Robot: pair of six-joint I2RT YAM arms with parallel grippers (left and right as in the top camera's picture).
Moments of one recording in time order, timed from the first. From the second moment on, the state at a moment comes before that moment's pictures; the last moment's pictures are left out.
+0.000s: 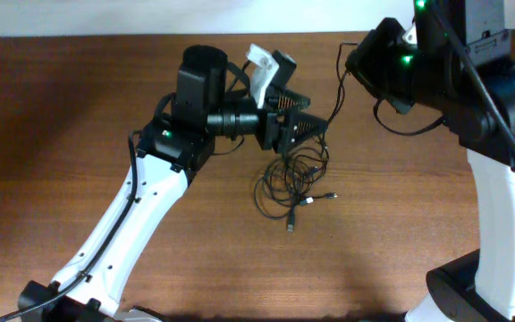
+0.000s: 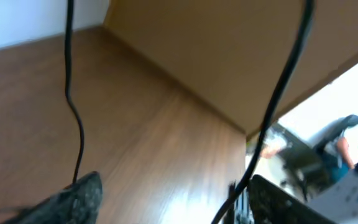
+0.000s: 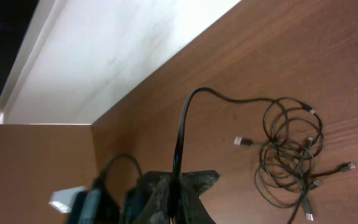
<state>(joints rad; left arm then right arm) -0.40 1.53 1.39 -0.25 0.95 -0.21 0.39 1.79 2.60 -1.52 -0.06 1.00</state>
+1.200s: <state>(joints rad) -0.46 1.53 1.39 0.07 1.04 -0.46 0.39 1.79 2.60 -1.57 -0.08 1.00</state>
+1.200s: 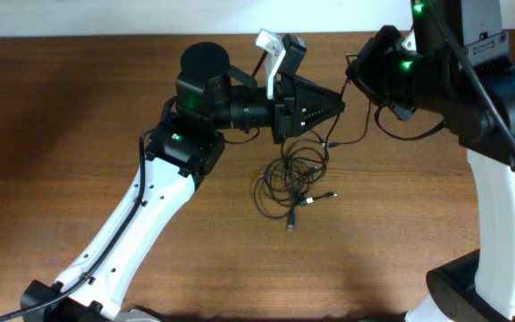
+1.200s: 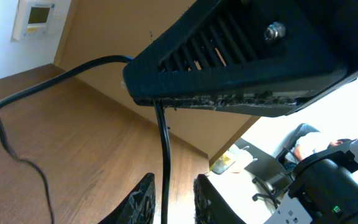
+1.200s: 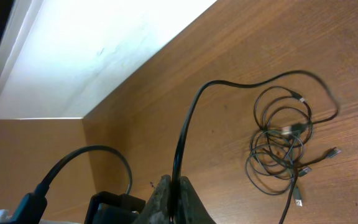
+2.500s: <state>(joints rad) -0.49 1.53 1.39 -0.09 0.93 -0.44 0.39 1.79 2.60 -1.58 0.03 1.00</state>
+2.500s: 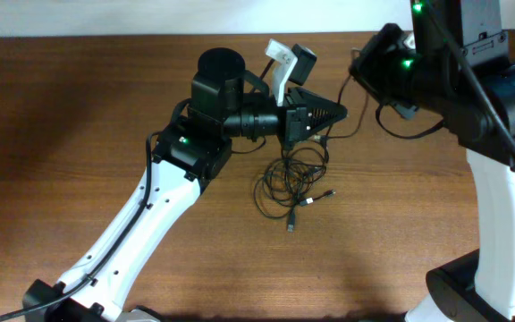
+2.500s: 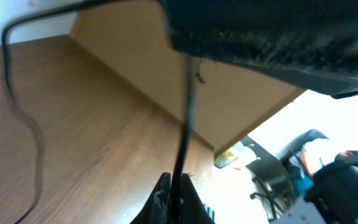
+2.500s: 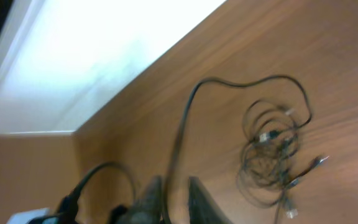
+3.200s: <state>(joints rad) -0.49 1.51 1.87 -0.17 0.38 -0.44 0.13 1.79 2.60 -1.69 0.25 0.62</state>
